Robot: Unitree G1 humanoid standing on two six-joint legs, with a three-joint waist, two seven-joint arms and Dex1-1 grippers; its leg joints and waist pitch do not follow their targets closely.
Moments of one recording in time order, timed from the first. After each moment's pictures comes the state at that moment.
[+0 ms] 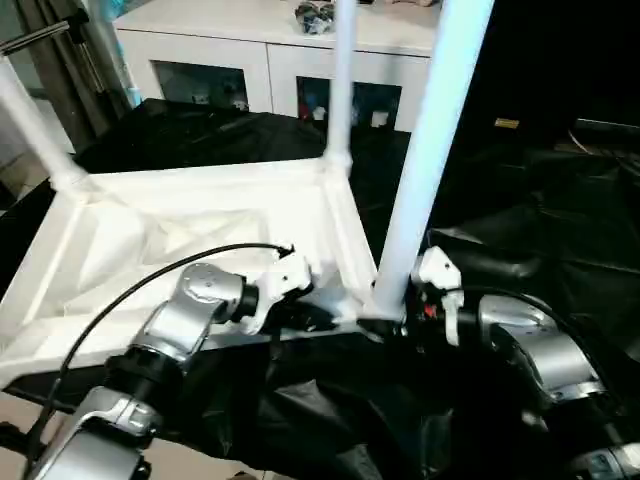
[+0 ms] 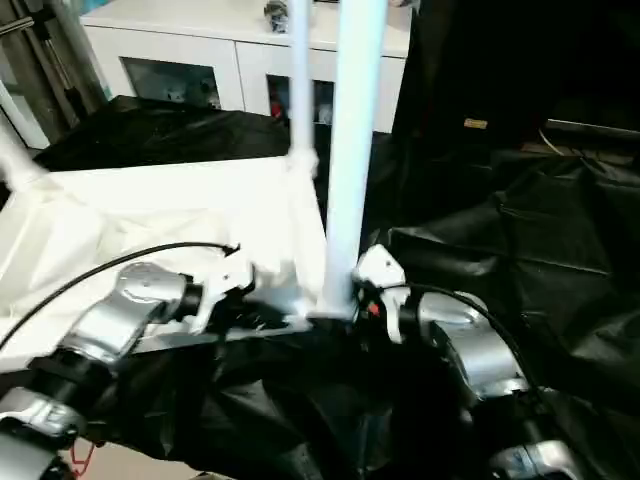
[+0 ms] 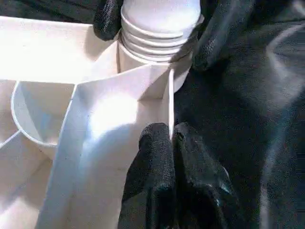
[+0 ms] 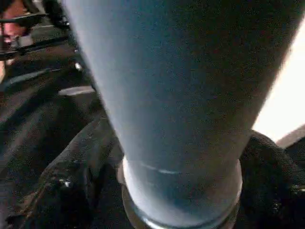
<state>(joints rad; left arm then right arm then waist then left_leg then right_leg) -0.52 0.36 -0.33 0.45 -0.04 0.17 -1.29 -0.33 -0.41 0.21 0.28 0.19 0.26 1.12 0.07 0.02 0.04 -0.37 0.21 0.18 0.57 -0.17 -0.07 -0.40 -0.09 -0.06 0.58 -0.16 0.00</state>
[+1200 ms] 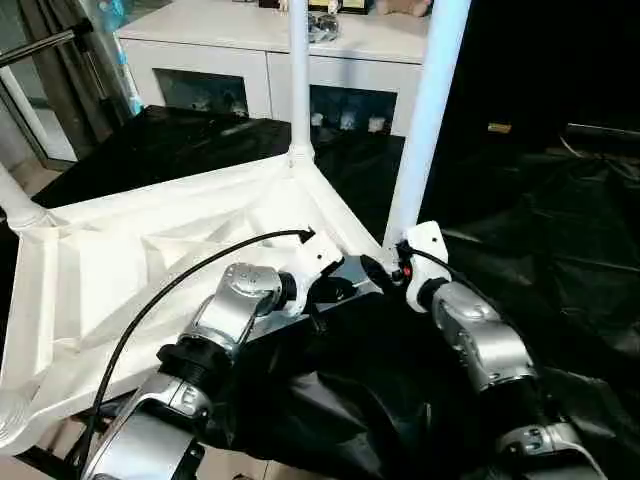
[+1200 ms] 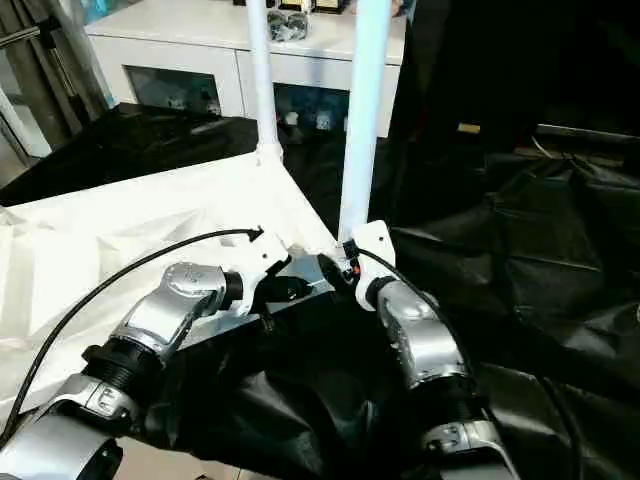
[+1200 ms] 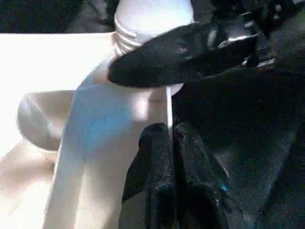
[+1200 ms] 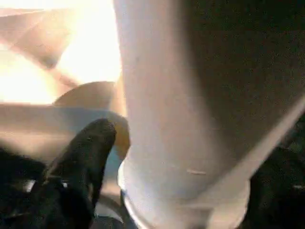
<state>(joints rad) -0.60 0.17 -0.29 0.59 0.04 0.22 -0.94 -0.43 -0.17 0.08 0.46 0.06 0.23 0.54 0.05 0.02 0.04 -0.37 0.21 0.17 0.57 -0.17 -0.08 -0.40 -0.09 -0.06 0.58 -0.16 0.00</state>
